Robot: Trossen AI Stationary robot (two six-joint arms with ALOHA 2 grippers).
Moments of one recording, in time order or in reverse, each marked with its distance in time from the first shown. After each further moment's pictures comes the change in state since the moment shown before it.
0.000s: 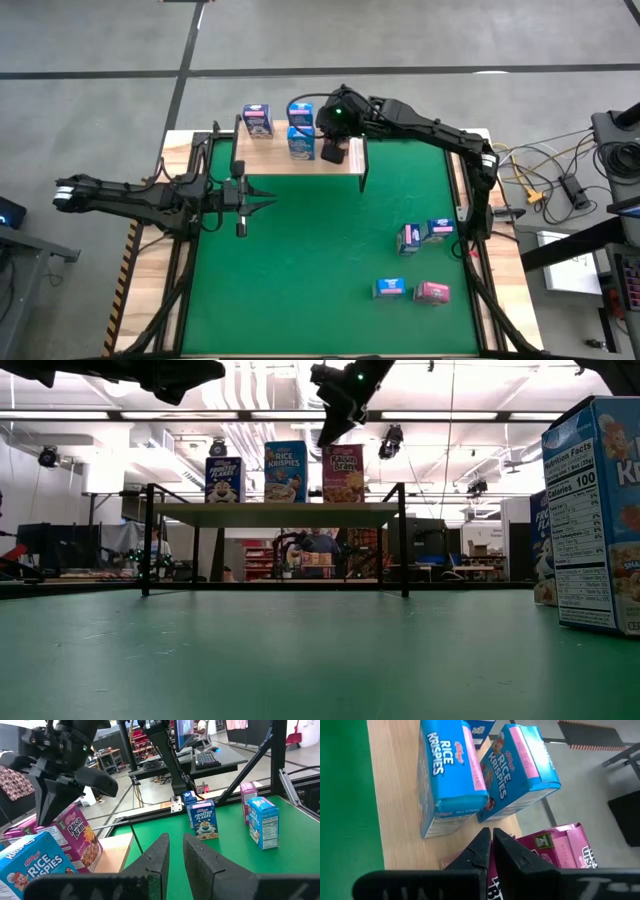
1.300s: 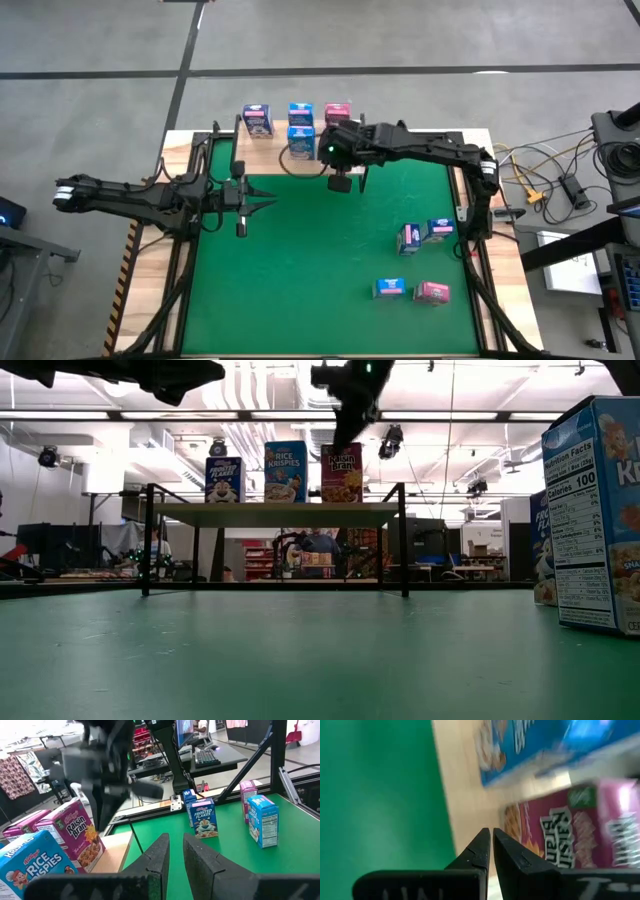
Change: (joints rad) left arm 0.000 0.000 0.000 -0.008 0.000 0.000; right arm 0.155 -0.011 -0.082 -0.193 0.116 0.129
